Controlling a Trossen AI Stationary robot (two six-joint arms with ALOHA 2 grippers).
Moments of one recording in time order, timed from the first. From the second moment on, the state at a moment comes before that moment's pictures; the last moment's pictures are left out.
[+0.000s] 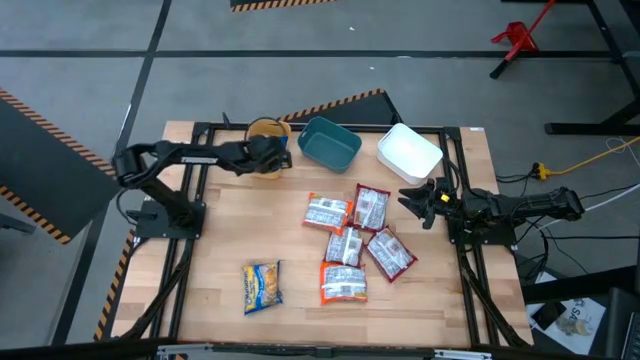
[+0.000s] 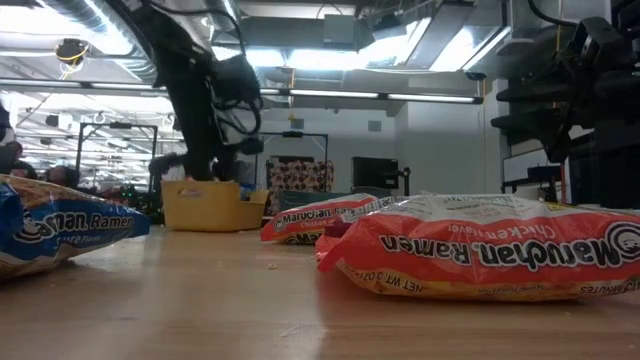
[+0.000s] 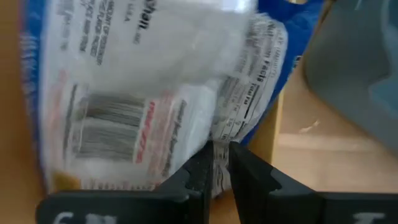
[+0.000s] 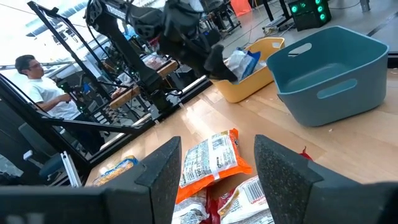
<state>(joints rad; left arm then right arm) 0.47 1.53 0.81 -0.37 -0.34 -1.14 0.12 0.13 0.01 0.06 0.36 0.57</state>
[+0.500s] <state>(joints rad) 0.47 1.32 0.81 -0.38 -0.40 -1.09 0.12 0.13 0.01 0.06 0.37 0.57</state>
